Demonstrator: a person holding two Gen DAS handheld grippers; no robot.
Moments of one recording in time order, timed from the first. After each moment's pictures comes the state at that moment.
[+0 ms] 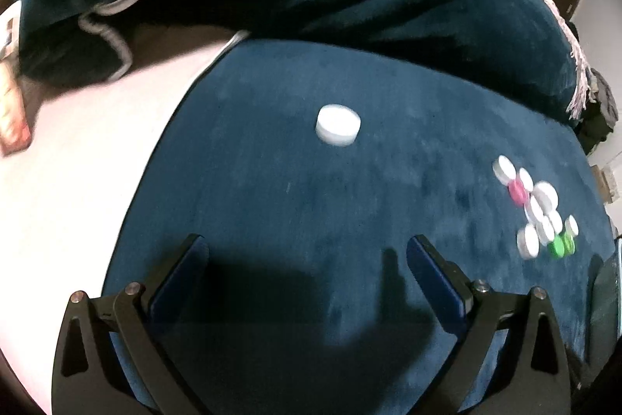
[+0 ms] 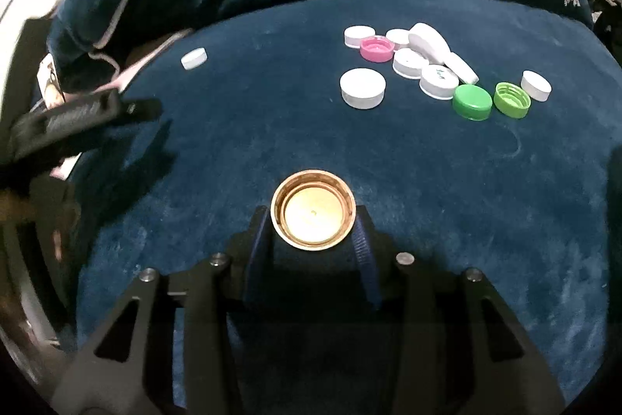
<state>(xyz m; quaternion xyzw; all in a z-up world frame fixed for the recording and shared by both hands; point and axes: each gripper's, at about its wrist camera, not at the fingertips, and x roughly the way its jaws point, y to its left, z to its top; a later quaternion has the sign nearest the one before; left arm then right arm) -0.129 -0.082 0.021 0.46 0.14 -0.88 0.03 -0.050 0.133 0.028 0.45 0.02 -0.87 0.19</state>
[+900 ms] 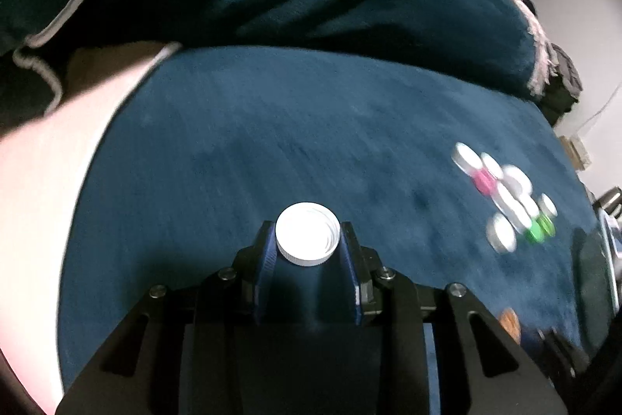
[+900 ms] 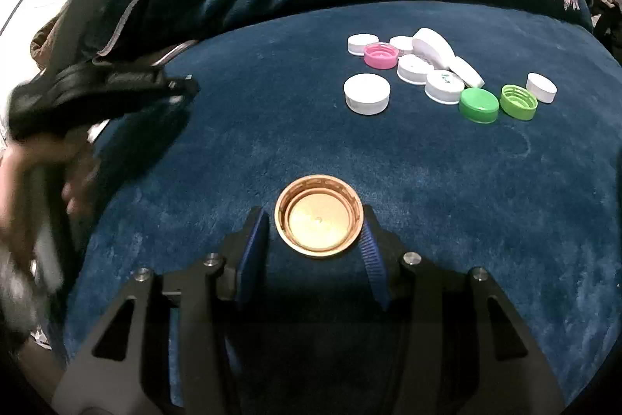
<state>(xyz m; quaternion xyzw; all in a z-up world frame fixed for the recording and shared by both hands) -0.127 -0.059 0.018 0.45 0.13 -0.88 -0.06 -0.051 0.126 0.023 0.44 0.02 -0.88 0.20</state>
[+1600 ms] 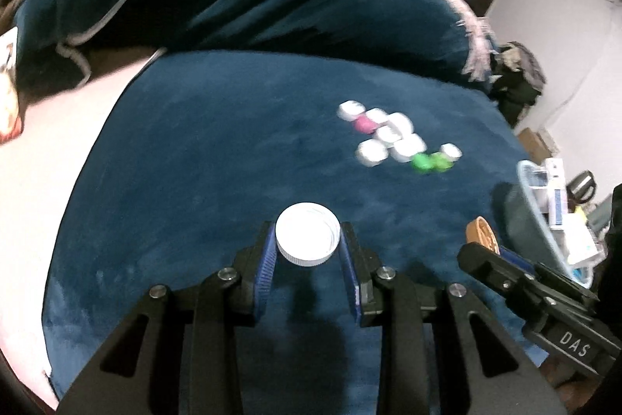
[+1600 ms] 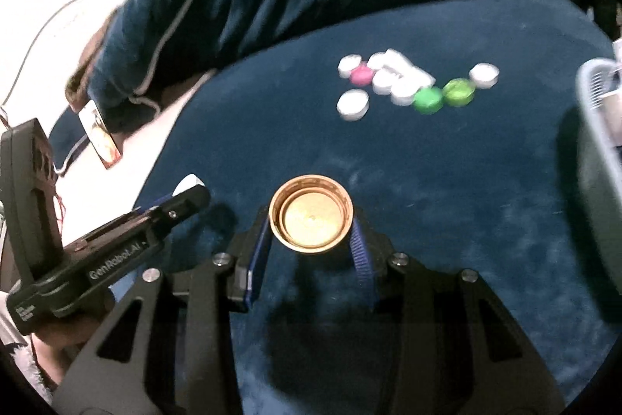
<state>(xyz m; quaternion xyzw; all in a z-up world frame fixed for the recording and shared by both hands) -0.004 0.007 0.087 0.42 0.13 -0.89 -0.10 0.011 0.183 0.109 0.44 -0.07 -0.88 0.19</state>
